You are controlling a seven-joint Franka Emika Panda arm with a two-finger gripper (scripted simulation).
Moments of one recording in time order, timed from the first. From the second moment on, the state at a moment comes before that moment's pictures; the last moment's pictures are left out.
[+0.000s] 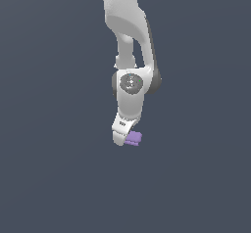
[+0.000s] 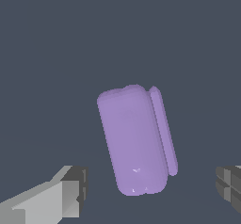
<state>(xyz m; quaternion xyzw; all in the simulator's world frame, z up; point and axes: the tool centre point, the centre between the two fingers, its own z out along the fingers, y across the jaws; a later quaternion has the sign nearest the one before) 0.016 0.015 0.080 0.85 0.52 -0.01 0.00</state>
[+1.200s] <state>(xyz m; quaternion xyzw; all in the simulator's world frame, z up) 0.020 0.021 0.053 0.79 0.62 0.00 0.00</state>
